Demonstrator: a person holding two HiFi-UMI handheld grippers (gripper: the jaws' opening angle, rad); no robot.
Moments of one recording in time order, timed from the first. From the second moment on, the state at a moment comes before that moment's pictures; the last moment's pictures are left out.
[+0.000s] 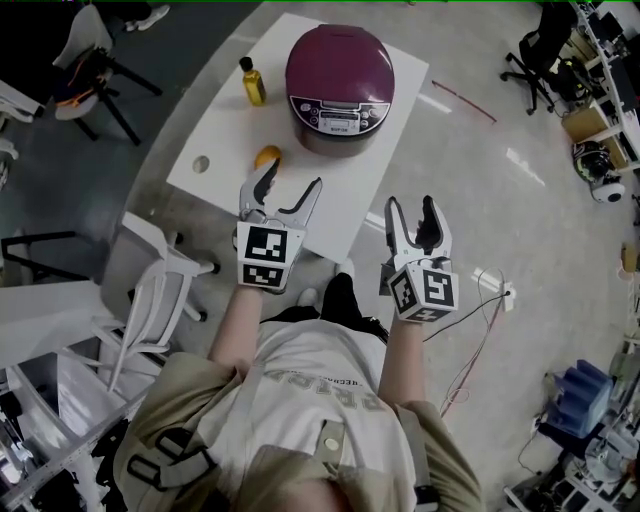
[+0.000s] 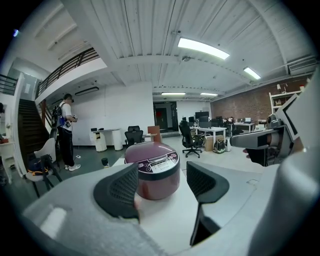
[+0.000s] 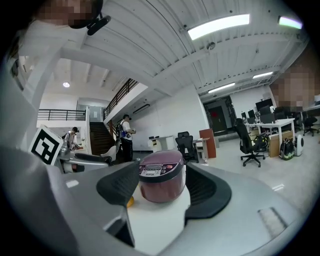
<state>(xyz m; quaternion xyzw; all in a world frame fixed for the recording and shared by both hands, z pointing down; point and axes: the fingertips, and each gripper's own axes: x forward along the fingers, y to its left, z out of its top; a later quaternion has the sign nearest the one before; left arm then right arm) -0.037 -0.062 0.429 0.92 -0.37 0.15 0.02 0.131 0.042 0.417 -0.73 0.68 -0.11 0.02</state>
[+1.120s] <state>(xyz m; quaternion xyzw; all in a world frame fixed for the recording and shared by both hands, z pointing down) 0.024 -0.165 0.434 0.87 -0.45 0.18 0.01 0.206 -0.110 0.418 -0.63 0.77 -0.10 -0.01</state>
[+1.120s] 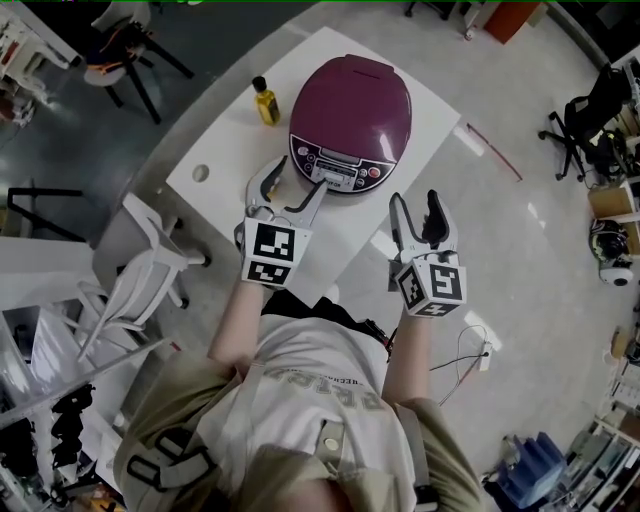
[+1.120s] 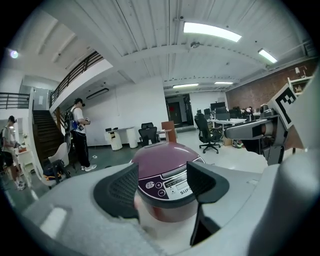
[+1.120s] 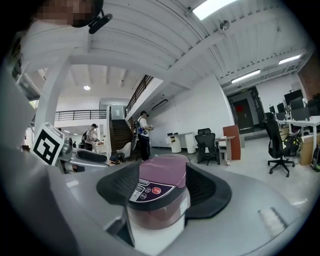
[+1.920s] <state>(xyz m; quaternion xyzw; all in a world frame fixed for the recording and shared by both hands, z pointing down) 0.056 -0.171 0.490 0.90 -0.17 0.37 -0.16 0.096 -0.138 0.449 -0.40 0.88 -0.05 -0.24</state>
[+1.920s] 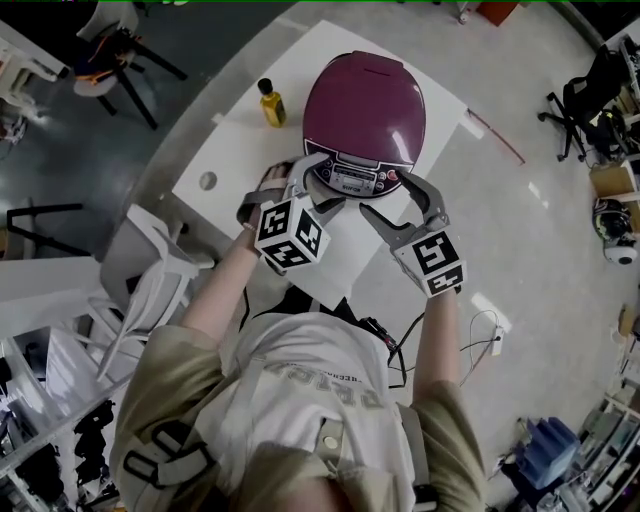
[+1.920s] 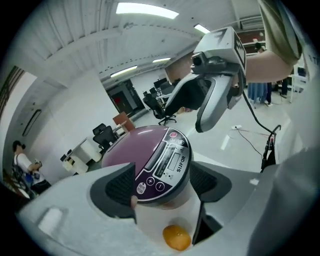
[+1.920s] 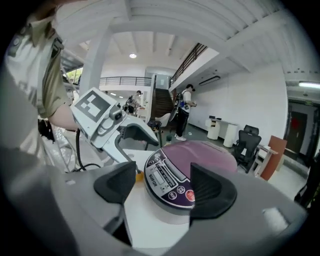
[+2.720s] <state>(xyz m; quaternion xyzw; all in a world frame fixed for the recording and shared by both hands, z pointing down) 0.080 -0.167 0.534 0.85 -0.06 0.47 -0.25 0.073 -0.148 0.513 -0.28 0.87 -0.05 -0.40</state>
